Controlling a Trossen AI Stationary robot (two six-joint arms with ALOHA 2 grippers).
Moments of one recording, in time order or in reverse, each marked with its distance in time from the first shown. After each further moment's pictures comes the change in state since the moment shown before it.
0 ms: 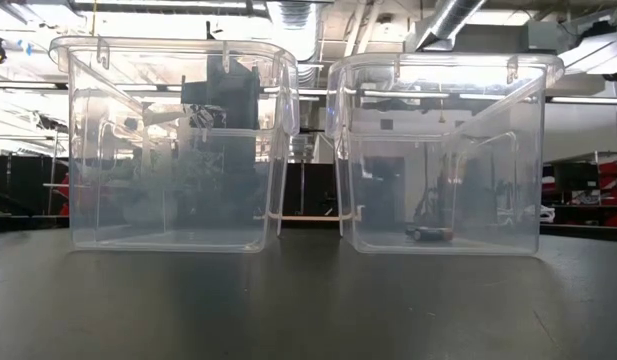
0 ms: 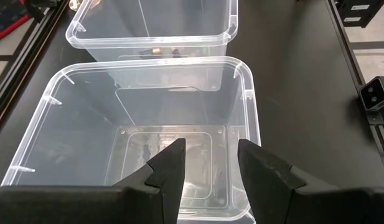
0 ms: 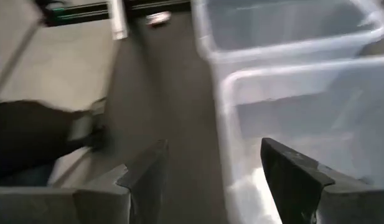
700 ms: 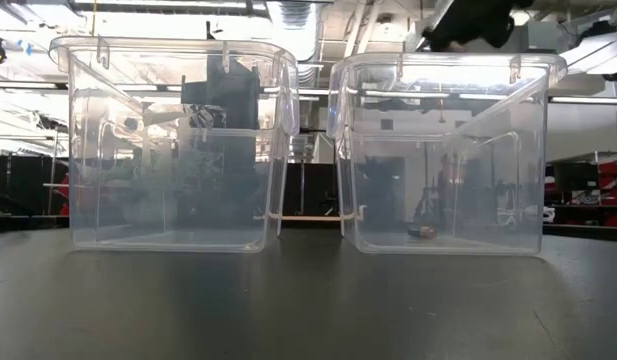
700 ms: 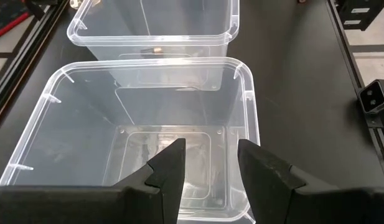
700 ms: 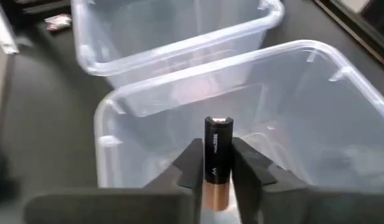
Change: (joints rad) left arm 0.000 0.000 0.000 0.001 -0.002 -0.015; right arm -0.334 0.024 -0.060 0.032 -0.019 -0.081
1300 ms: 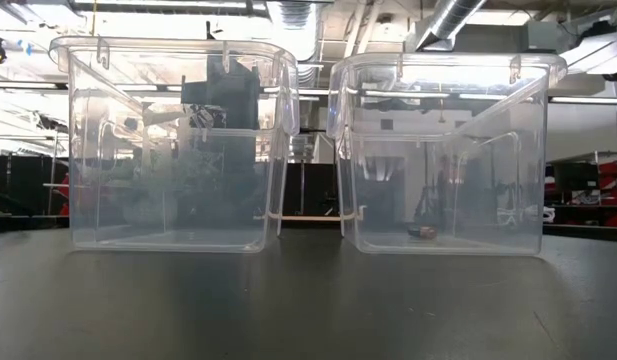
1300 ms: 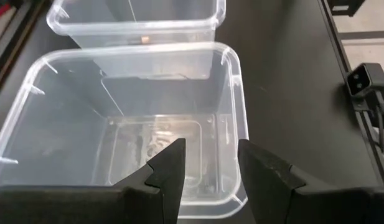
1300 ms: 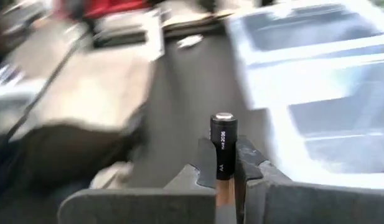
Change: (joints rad) left arm -0.021 -0.001 0.000 -0.027 0.040 -0.009; right arm 0.677 -0.036 0.000 -0.005 0.404 0.307
